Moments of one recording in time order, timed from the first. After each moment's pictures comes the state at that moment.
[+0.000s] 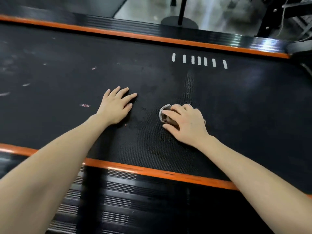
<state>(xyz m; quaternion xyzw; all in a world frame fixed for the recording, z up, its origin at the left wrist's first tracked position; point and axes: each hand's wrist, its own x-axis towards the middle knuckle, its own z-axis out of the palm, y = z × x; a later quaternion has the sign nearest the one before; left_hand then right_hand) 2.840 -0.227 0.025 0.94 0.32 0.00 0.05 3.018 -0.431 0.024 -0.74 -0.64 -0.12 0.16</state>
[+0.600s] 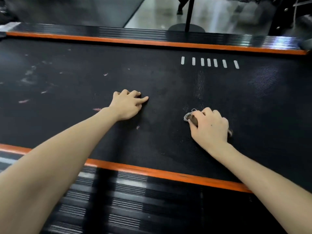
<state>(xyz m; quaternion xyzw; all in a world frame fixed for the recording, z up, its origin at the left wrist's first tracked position) 2.849 -0.216 0.045 0.95 0.31 -0.08 -0.01 3.010 -0.442 0.019 -0.86 -0.47 -0.17 0.12</state>
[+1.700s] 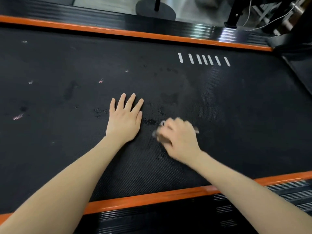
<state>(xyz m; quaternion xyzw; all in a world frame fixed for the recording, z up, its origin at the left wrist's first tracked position) 2.810 -0.154 0.005 0.97 0.24 0.06 0.06 2.898 -0.341 0.032 -0.81 -0.57 -0.08 0.11</state>
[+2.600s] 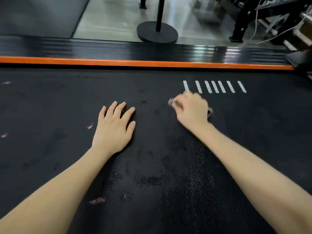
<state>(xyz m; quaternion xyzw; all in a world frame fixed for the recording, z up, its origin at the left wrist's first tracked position) 2.893 -0.057 0.007 0.97 0.24 0.08 0.05 3.090 -0.209 0.029 -0.90 -0.40 -0.14 0.10</state>
